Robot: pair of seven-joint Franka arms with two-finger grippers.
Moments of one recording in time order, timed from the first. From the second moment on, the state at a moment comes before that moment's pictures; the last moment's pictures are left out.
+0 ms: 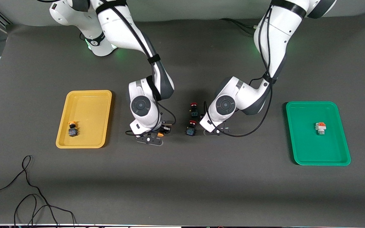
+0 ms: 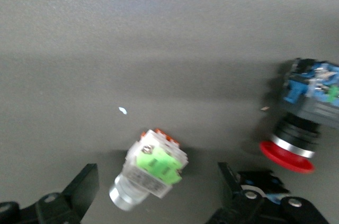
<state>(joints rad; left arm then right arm) -0.44 0.67 -0.20 -1.73 -0.01 2.27 -0.65 1.07 0.76 -0.62 -1.59 0.55 2.17 0.48</state>
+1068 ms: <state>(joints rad) -0.45 0.67 -0.19 -1.73 0.05 2.28 -0.66 1.03 0.57 -1.15 -1.93 0.54 1.99 -0.55</state>
